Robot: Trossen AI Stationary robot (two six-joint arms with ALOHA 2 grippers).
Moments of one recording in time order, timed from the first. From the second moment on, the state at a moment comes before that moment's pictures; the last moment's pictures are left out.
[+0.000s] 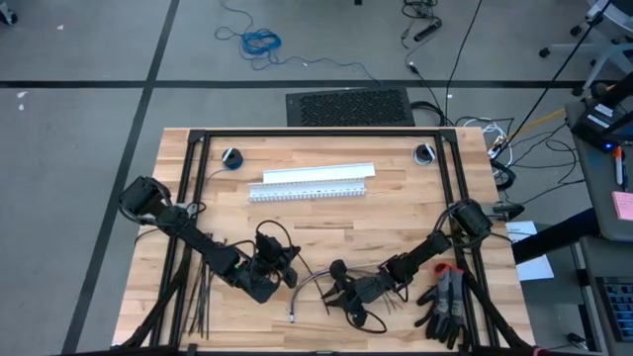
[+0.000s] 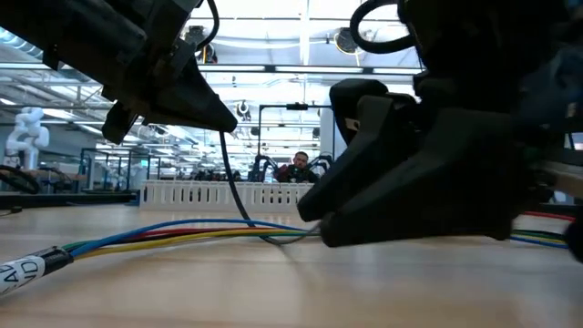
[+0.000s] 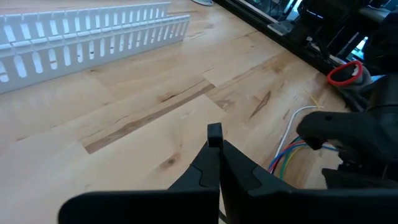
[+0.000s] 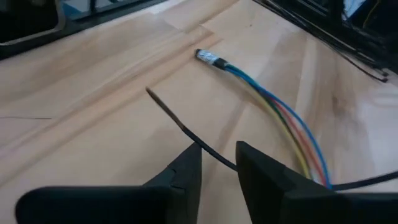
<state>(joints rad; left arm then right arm) -0.59 1.70 0.80 0.12 -0.96 -1.08 0.54 2.08 0.88 0.74 0.24 -0.27</state>
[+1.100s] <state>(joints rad) -0.63 1.71 0.80 0.36 -0.91 -0.06 0.27 1.99 0.88 0.83 -0.23 0.40</state>
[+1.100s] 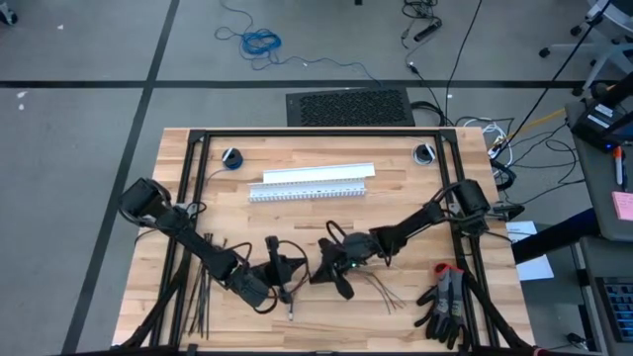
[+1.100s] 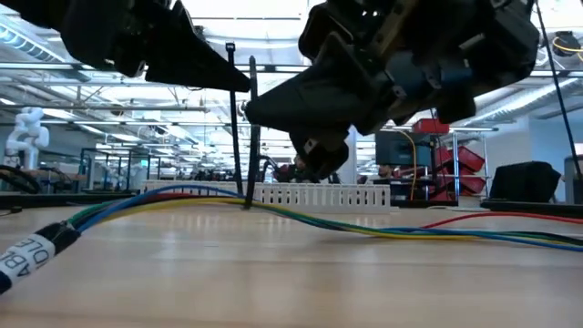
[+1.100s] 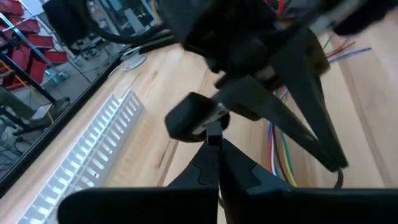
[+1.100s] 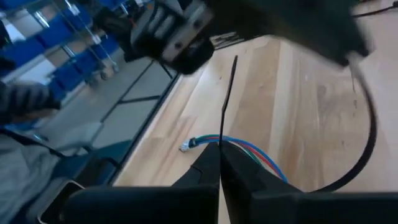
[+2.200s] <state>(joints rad) -0.63 1.95 0.95 0.32 -1.13 0.27 0.26 1.99 0.88 0.75 -0.24 0.57</state>
